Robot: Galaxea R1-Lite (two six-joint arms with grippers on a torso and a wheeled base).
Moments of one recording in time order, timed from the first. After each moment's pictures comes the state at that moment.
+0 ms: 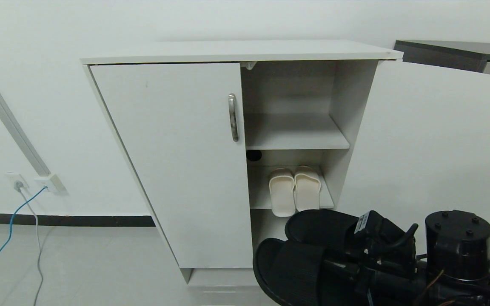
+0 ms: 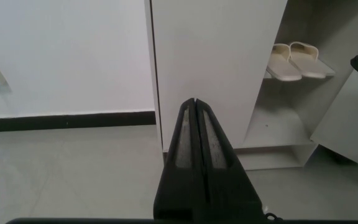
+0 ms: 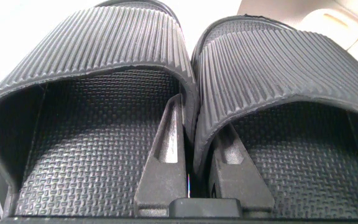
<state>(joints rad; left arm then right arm) 0.00 0.00 0.00 0.00 -0.02 0.01 0.70 1.68 -0.34 -1.02 0.22 -0.20</state>
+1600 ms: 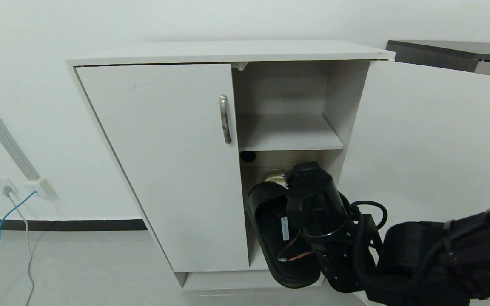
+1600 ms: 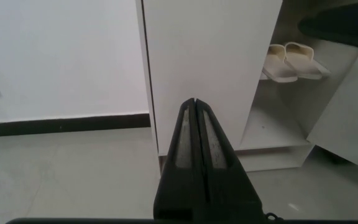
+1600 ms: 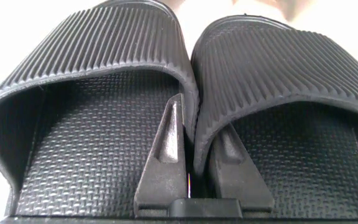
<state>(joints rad) 0.00 0.00 0.00 0.00 -0.02 0.01 0.96 1.92 -1.07 -0.36 -0.72 0.32</state>
